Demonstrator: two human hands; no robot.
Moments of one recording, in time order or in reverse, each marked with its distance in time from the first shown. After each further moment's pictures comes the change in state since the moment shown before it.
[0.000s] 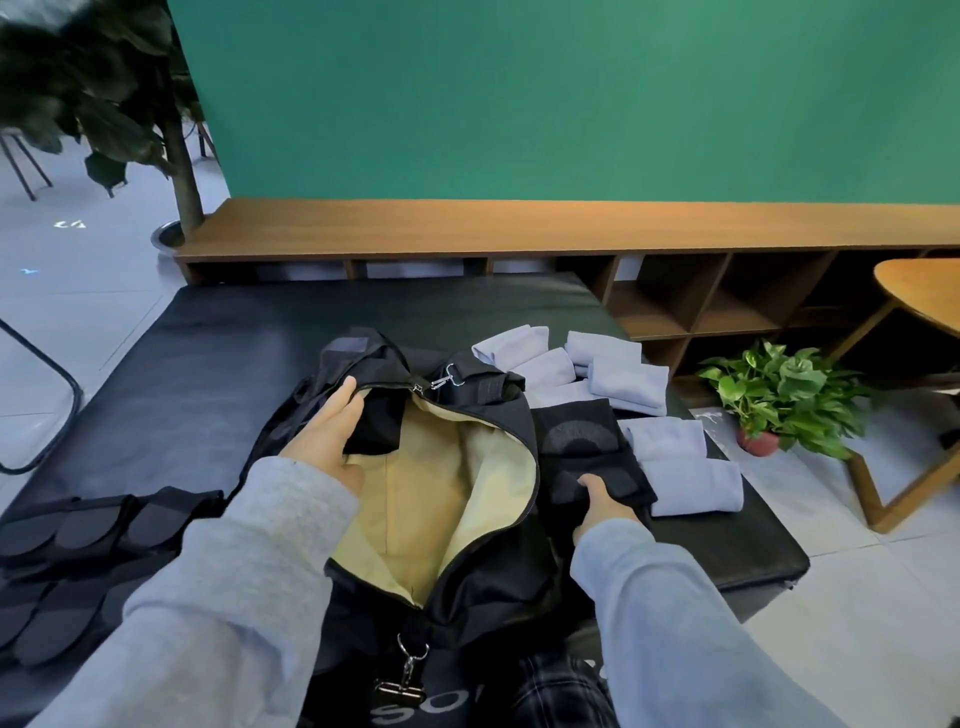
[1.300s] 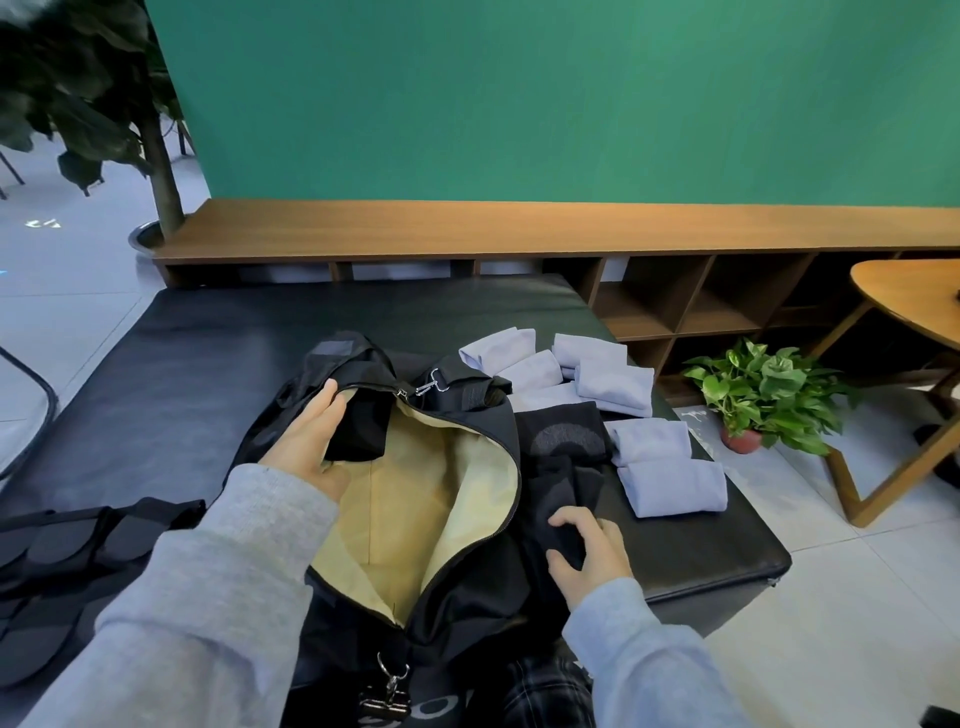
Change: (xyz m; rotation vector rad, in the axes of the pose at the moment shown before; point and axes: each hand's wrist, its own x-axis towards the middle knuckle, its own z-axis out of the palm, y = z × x) left_hand -0.003 0.006 -0.005 -0.094 0.038 -0.006; right_hand -0.023 0.037 0.043 0.411 0.285 -0.382
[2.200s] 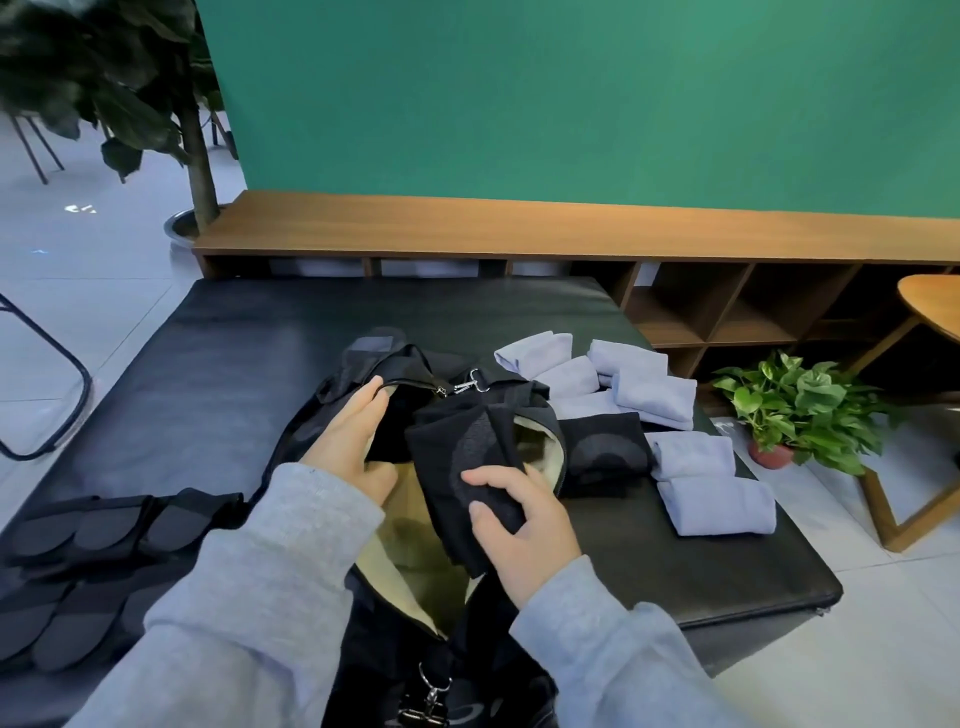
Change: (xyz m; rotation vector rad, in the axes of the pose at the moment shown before) left_hand -0.004 0.002 -0.007 -0.047 0.052 0.019; right_hand -0.013 -0.112 0.038 0.361 -0.129 -0.354
